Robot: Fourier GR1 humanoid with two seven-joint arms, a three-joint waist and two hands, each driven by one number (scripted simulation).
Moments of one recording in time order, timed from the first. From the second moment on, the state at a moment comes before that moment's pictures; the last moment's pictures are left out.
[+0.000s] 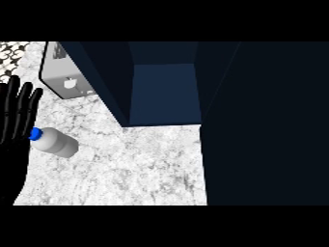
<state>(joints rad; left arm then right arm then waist) 0.00 0.11 -0.03 -2.10 -0.01 0.01 0.01 0.00 -0.11 0.00 -2.10 0.01 0.03 0.01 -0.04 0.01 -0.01</state>
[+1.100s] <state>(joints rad) 0.16 0.02 0.07 -2.08 0.26 0.11 0.23 0.37 -0.05 0.05 -2.26 -0.37 0.19 0.16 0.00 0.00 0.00</state>
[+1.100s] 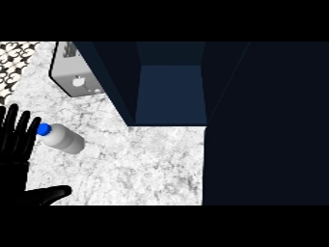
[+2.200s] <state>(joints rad) 0.29 0.03 0.19 -1.99 0.33 0.01 0.04 0.54 -0.03 0.11 -2.26 -0.30 0.28 0.01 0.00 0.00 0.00</state>
